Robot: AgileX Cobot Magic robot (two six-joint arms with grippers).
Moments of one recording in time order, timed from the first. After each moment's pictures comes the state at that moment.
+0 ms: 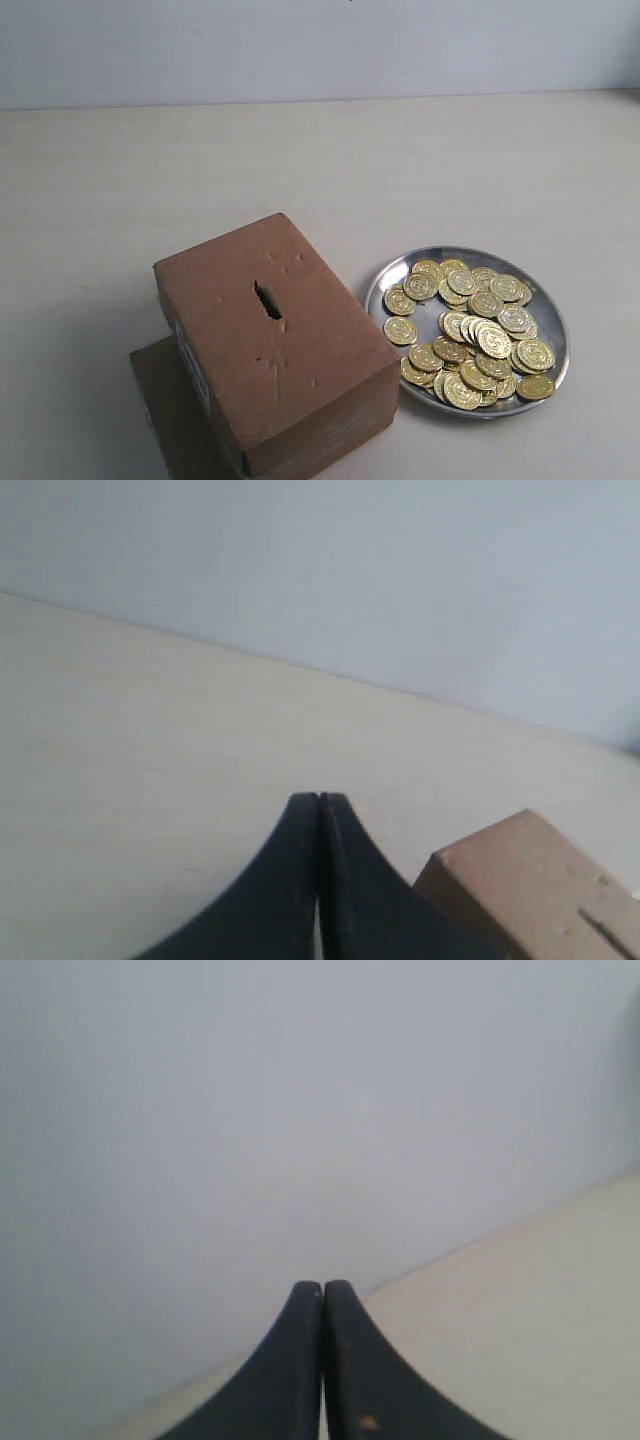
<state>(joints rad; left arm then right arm) -0.16 0.01 0.00 -0.37 0.23 0.03 0.04 0.01 0.00 0.34 0.00 0.25</state>
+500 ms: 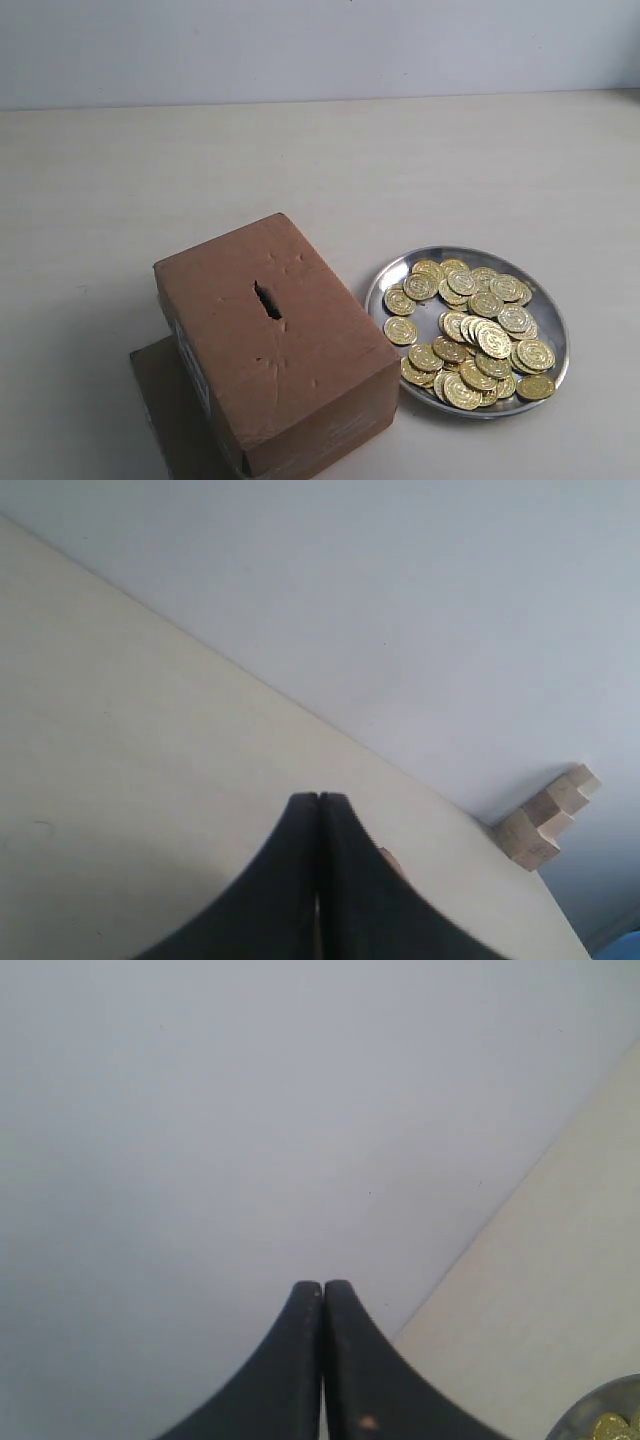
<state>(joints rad) -0.16 0.01 -0.03 -0.67 0.26 -0.06 0.04 0.01 0.00 0.57 0.00 0.50</state>
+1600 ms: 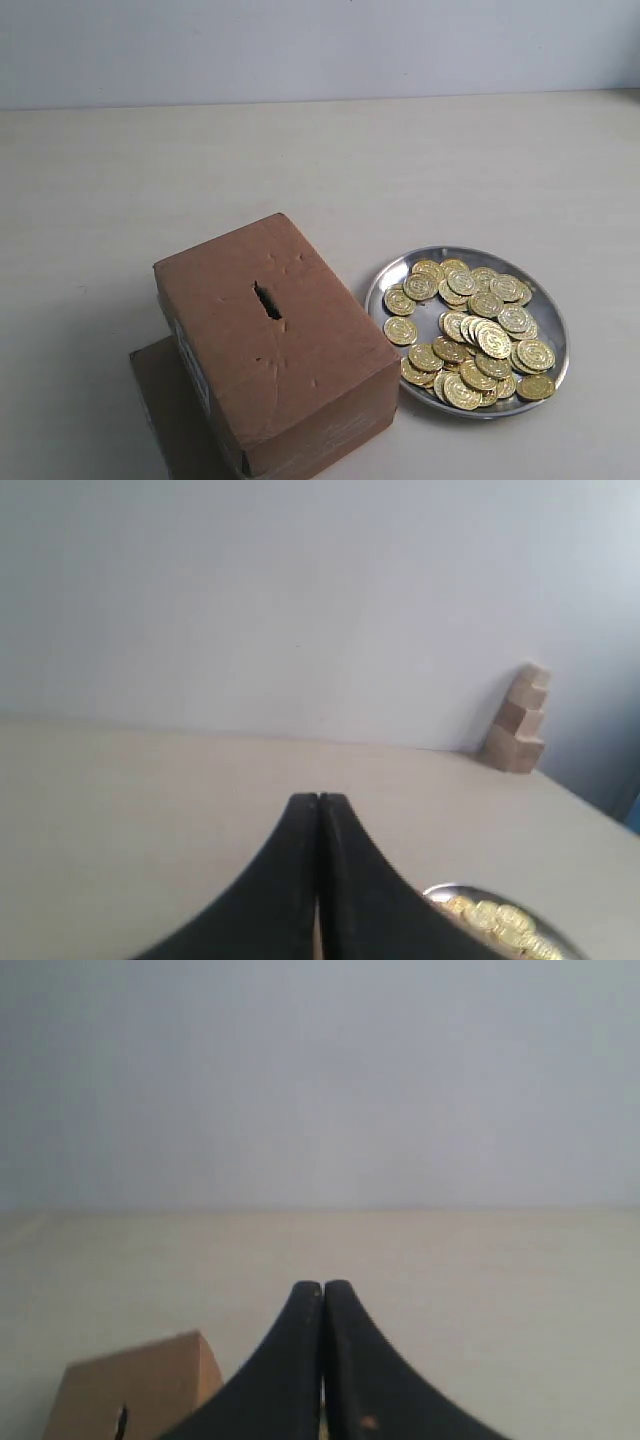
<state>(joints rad) -0.21 0.01 -0.21 -0.78 0.40 0.44 0.17 0.31 -0.66 0.18 0.67 0.04</state>
